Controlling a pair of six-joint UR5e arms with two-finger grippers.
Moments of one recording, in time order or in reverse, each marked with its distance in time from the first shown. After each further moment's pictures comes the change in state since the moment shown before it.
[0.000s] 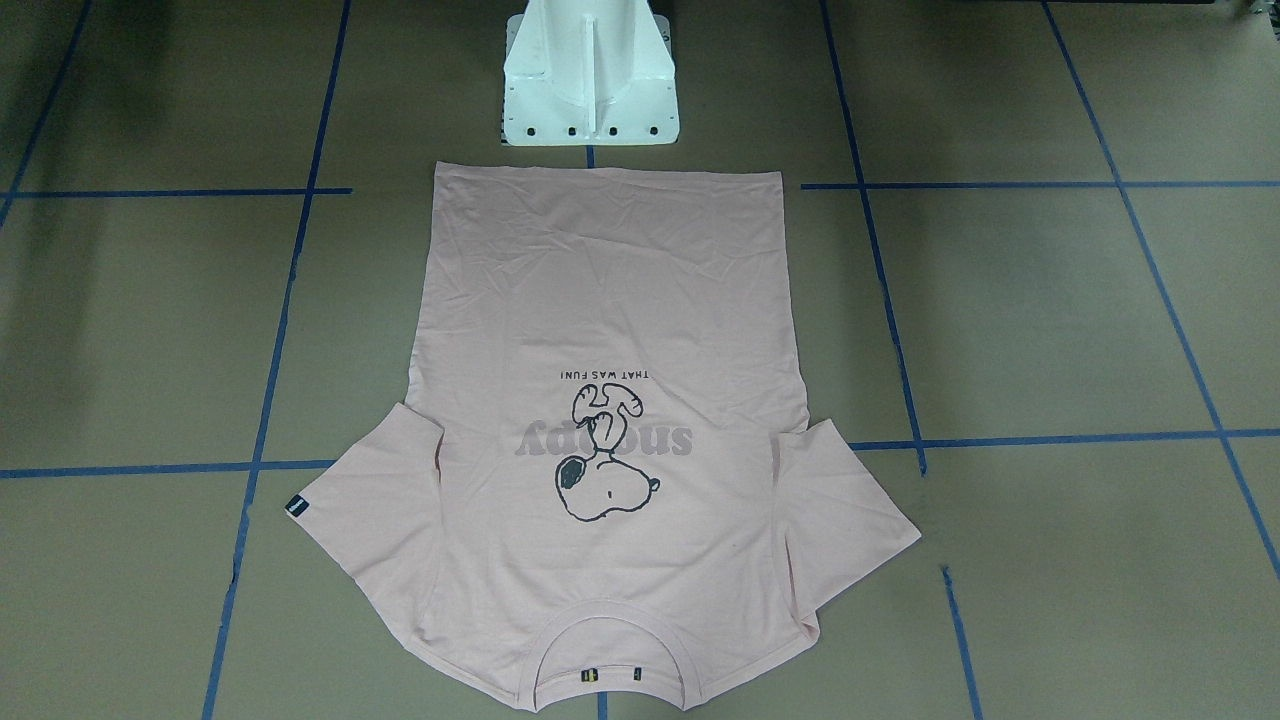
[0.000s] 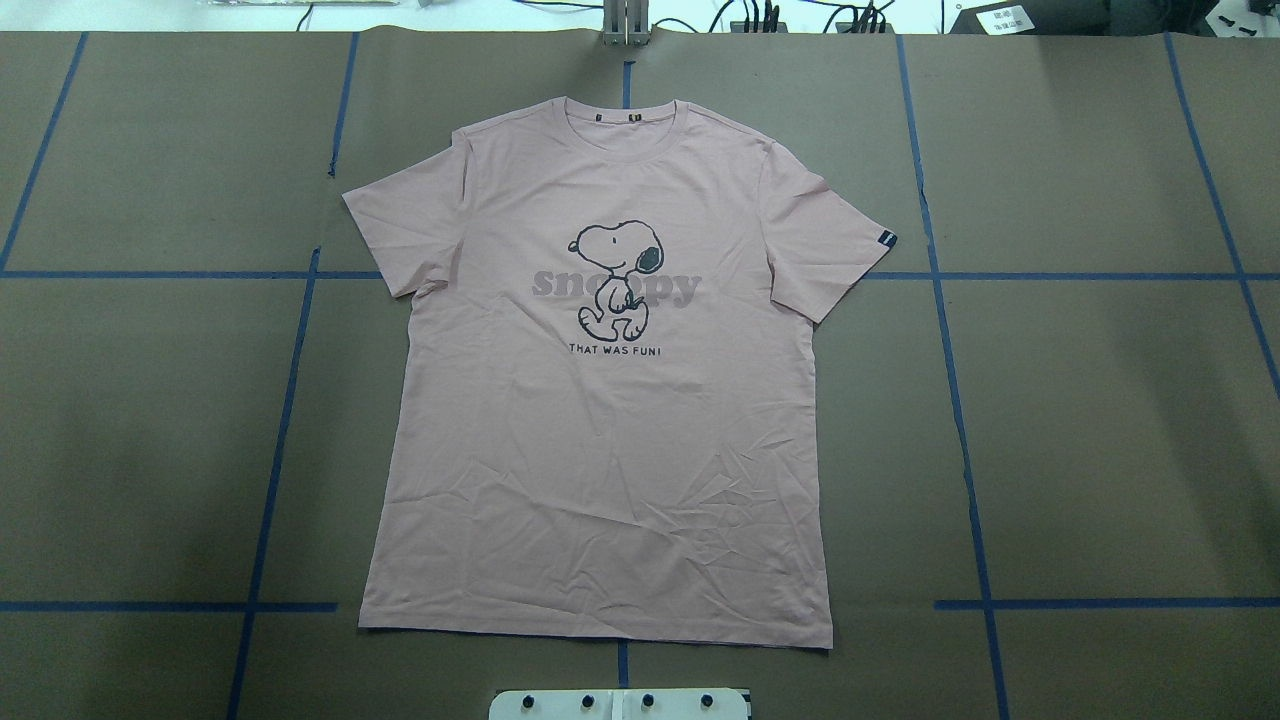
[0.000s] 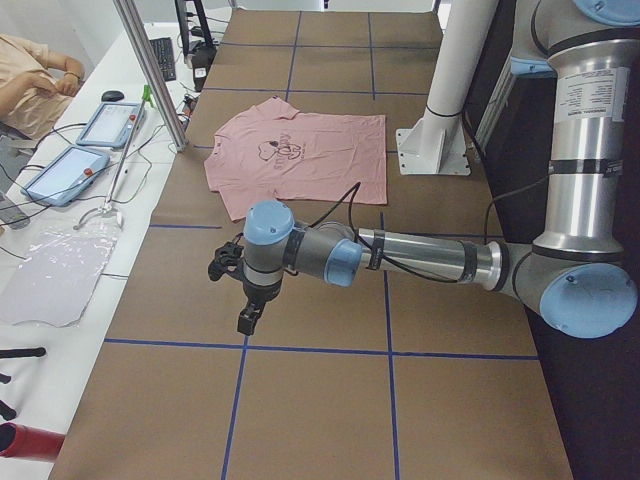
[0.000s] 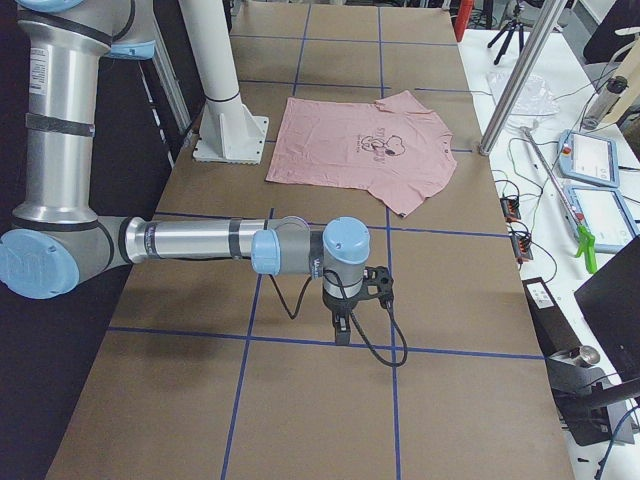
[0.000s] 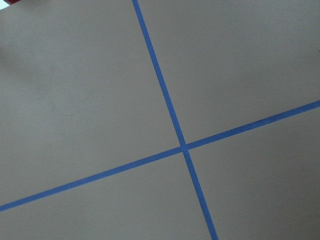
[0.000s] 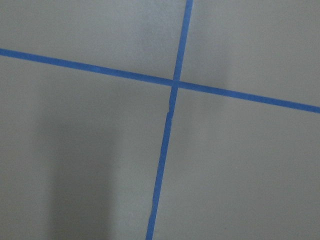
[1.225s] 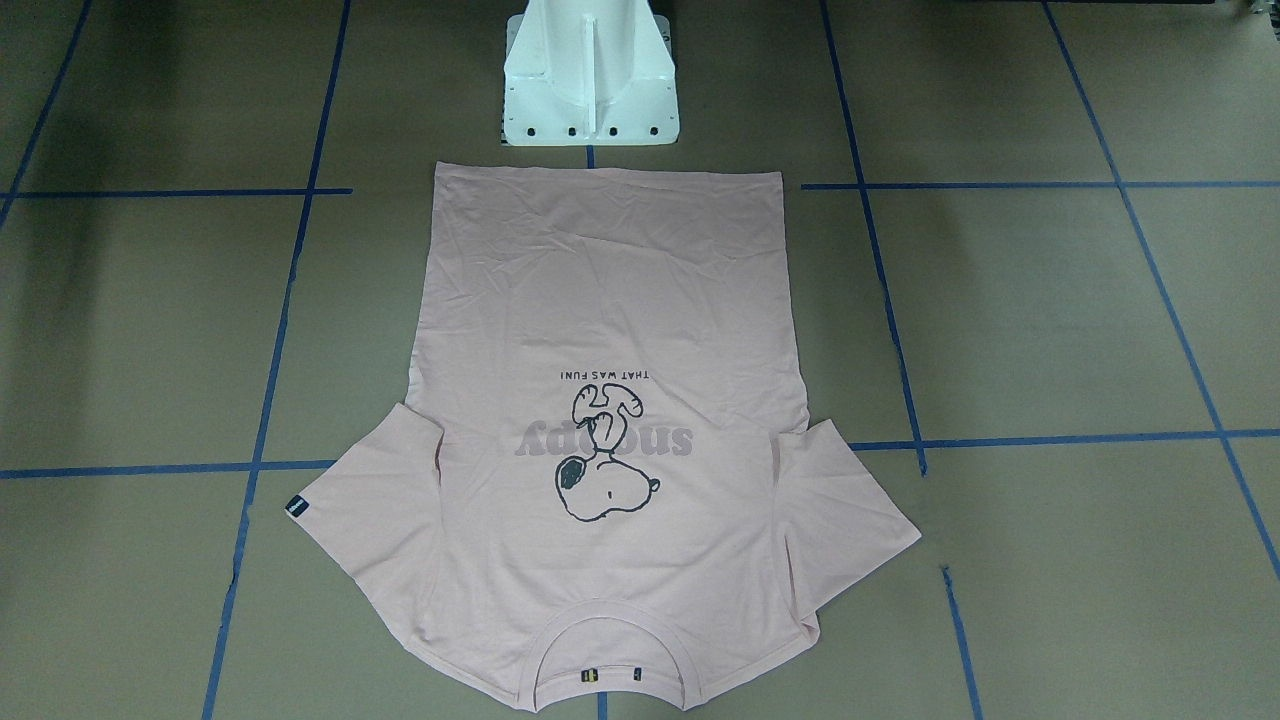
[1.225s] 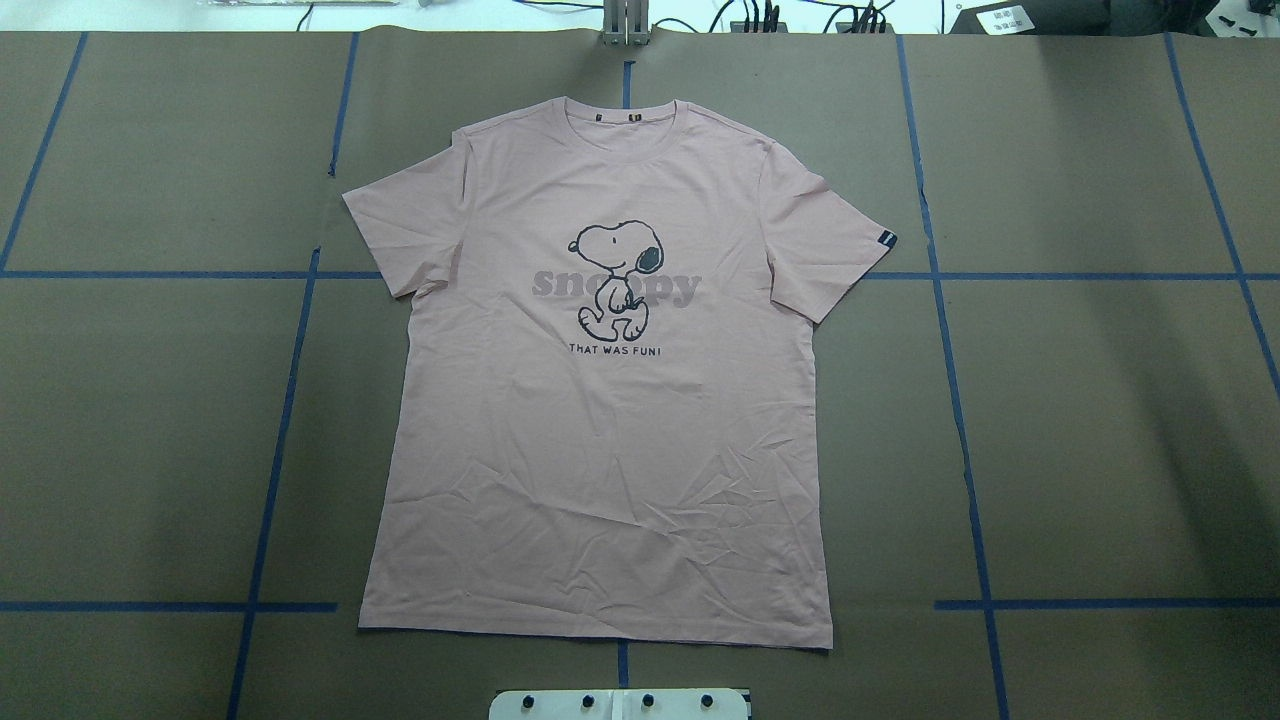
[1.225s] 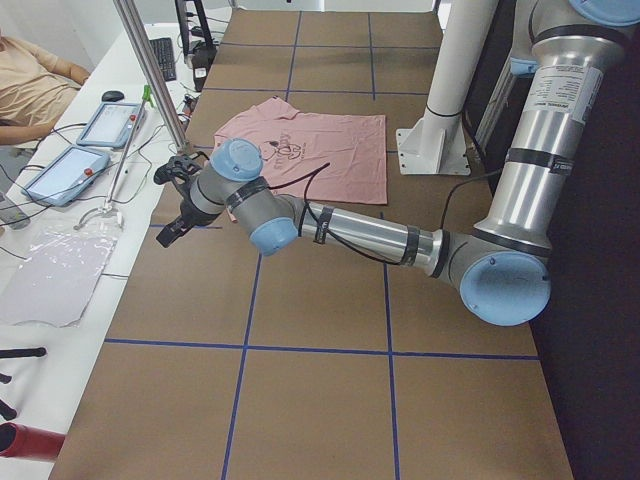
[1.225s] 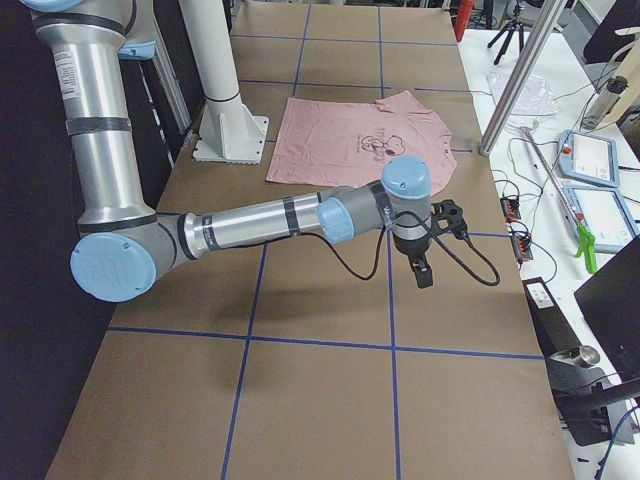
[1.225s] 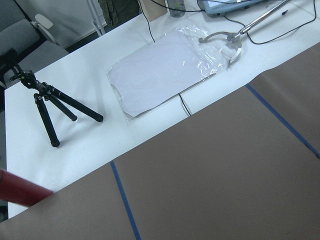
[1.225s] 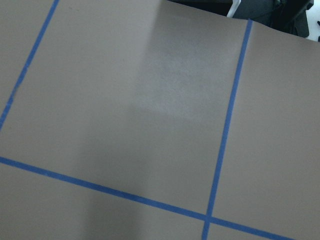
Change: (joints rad) left arm 0.052 -0.256 0.149 -0.496 0.018 -0.220; right arm -0.049 0.269 -0.119 0.198 0.027 0.205
